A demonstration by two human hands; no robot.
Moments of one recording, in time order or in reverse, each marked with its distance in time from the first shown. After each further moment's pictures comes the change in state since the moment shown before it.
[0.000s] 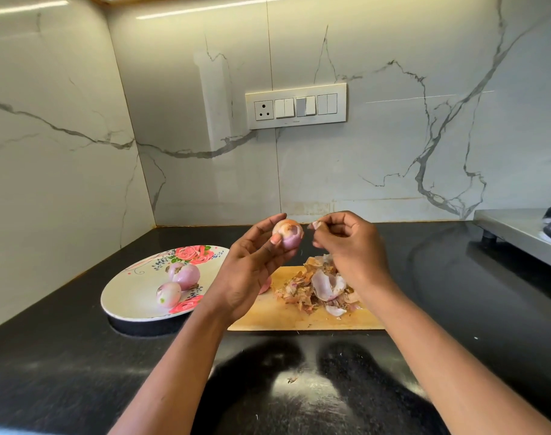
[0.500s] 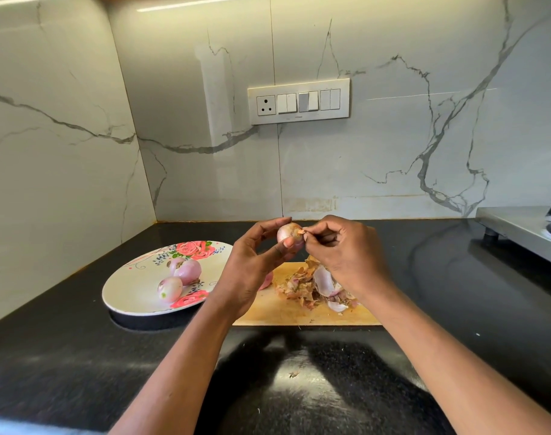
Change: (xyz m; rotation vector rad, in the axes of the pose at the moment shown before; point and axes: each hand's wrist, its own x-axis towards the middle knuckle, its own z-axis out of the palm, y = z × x) left_hand -0.002 -0.004 0.001 0.299 0.064 0.070; right_hand -0.003 0.008 0.000 -0.258 -0.118 -0.308
